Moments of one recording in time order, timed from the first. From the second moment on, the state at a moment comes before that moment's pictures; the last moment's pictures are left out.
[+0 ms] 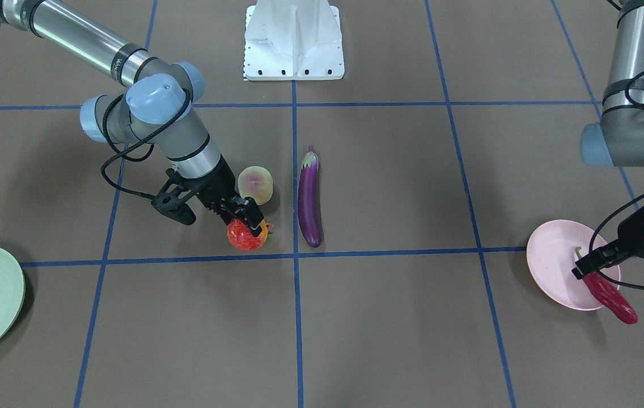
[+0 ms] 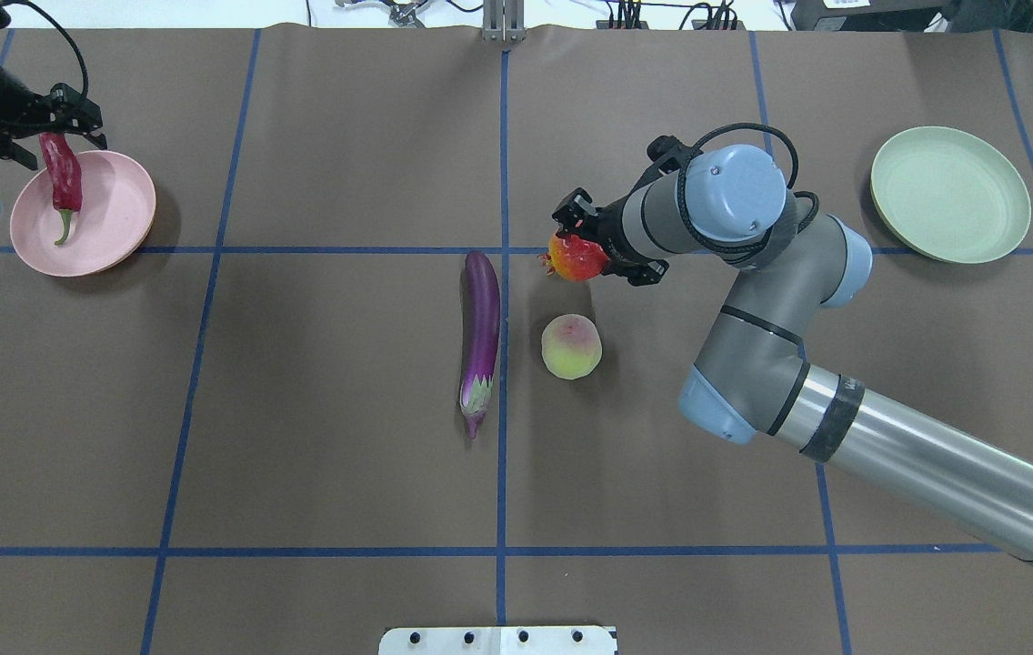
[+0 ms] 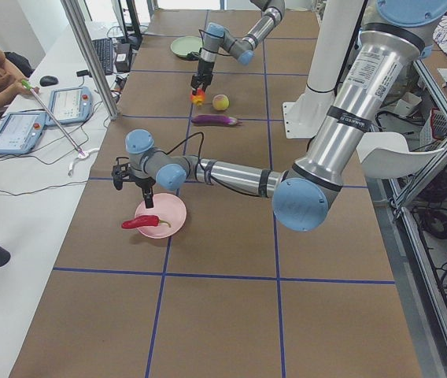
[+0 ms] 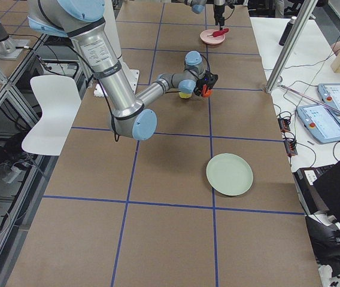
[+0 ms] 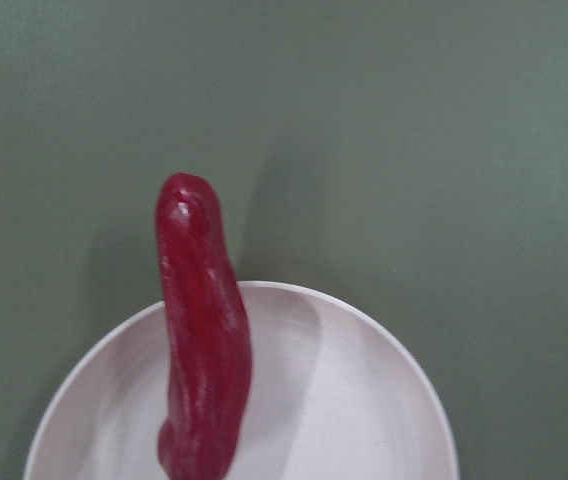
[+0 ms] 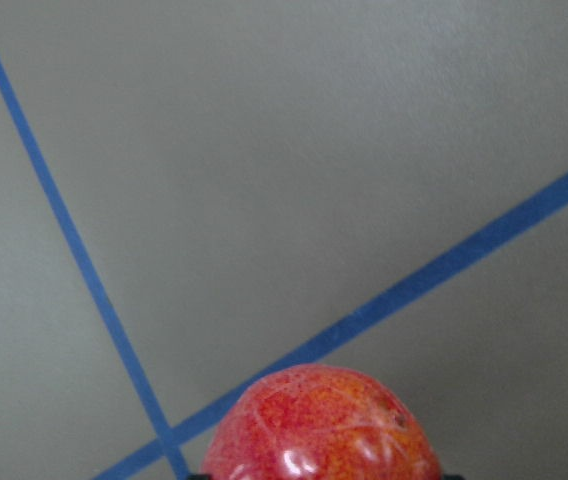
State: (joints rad) left arm -1.13 -2.00 -1.33 -2.02 -2.23 -1.01; right arm 0.68 -0.97 1.47 -0.98 1.84 1.82
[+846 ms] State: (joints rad) left arm -0.70 -2.21 -1.55 -1.93 -2.09 -1.41; right arm 1.08 -1.11 1.44 -1.15 2.11 1.22
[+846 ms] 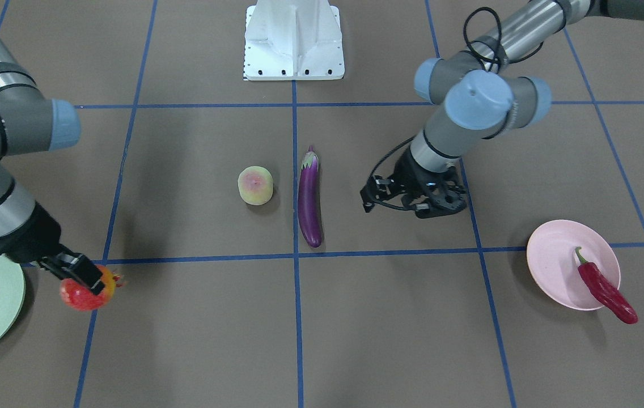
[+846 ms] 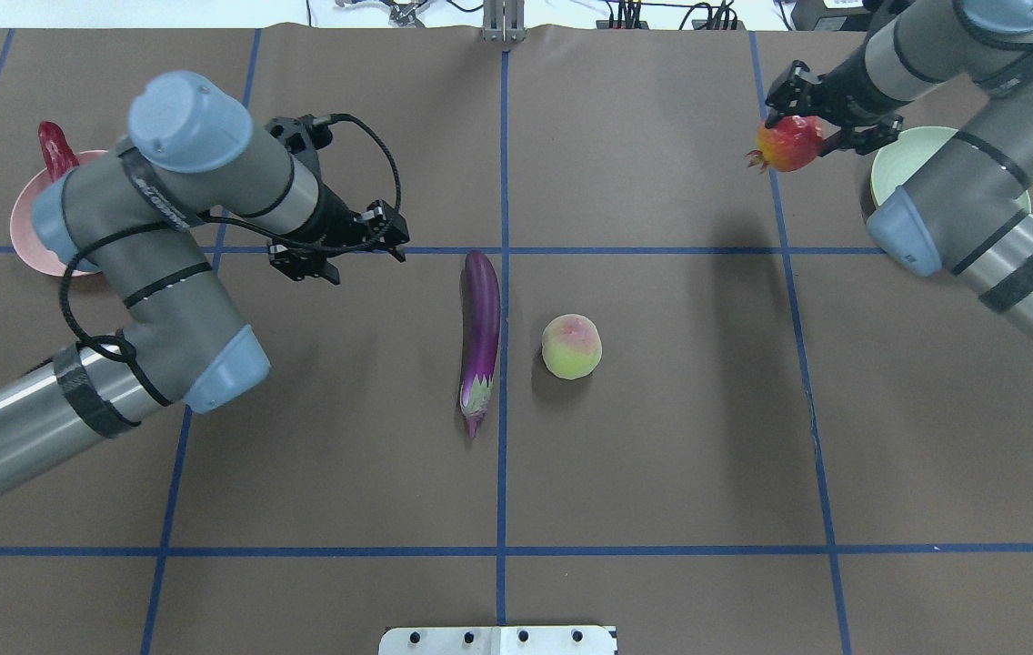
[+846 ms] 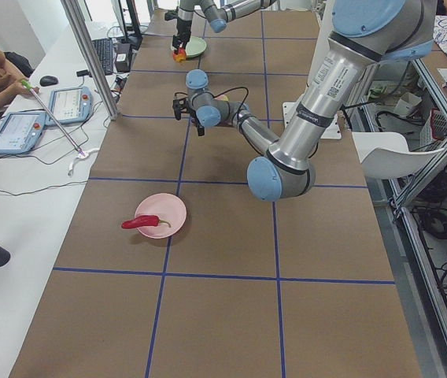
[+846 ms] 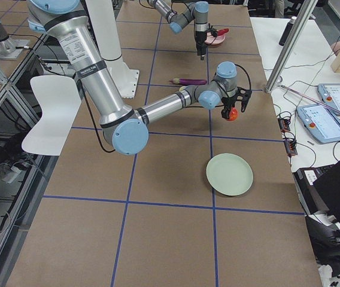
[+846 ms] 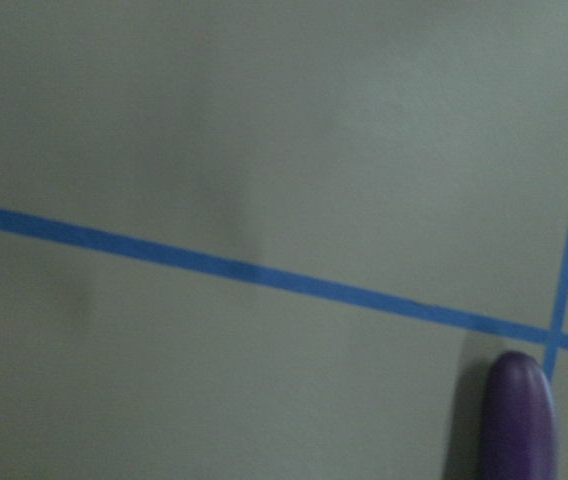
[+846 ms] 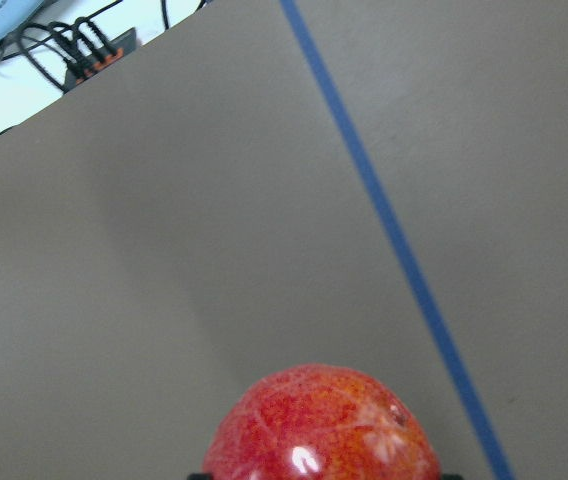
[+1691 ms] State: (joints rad) left arm -0.52 -2.29 -1.54 -1.87 -1.89 -1.34; right arm 1.19 -1.25 1.26 -1.16 2.12 1.02
